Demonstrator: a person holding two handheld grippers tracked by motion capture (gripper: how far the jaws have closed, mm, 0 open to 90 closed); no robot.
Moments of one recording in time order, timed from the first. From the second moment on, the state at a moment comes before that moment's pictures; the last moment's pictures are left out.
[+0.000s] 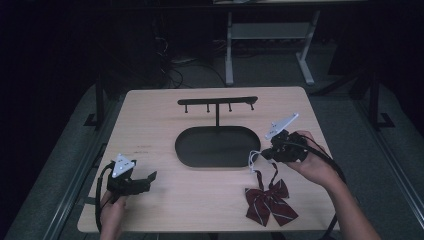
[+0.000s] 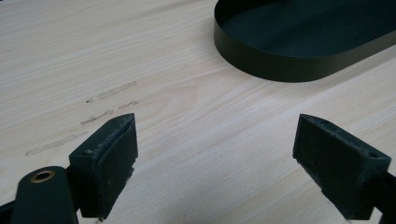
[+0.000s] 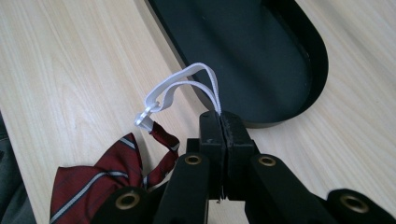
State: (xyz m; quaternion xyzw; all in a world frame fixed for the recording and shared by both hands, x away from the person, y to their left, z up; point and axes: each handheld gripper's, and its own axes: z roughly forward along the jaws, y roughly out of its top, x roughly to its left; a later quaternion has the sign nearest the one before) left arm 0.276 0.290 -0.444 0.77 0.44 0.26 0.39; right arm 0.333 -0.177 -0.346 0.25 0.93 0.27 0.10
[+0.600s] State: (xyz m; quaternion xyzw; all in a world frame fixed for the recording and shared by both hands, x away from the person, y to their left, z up) left arm 0.275 0.290 -0.444 0.76 0.44 0.26 0.39; right arm 0.330 -0.168 -0.326 0.23 0.93 0.28 0.11
